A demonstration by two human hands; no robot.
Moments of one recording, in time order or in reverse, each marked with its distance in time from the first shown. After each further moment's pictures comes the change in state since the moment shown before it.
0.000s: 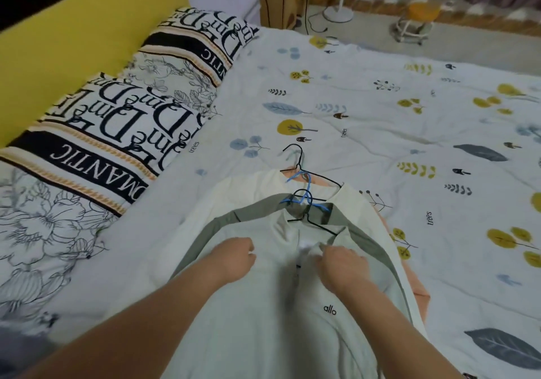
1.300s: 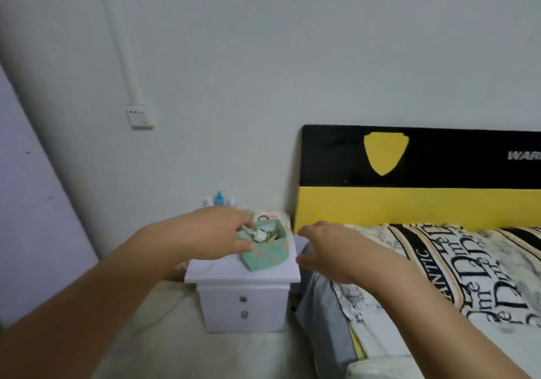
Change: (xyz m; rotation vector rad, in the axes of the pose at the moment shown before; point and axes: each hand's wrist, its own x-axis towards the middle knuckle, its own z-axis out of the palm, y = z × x) left_hand -0.744 -0.190 -0.023 -0.251 0.617 -0.788; right_hand -0.563 -0.388 -0.058 -0.588 0.249 -1.494
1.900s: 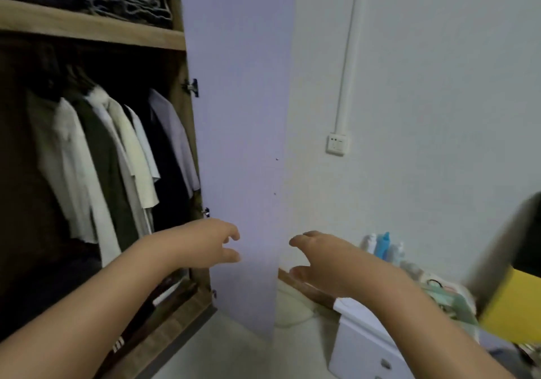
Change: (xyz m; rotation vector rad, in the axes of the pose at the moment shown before) left_hand -0.257 -0.213 0.024 -0.220 0.098 -0.710; right_hand 0.033 -0.300 0.001 -0.063 -0.068 -0.706
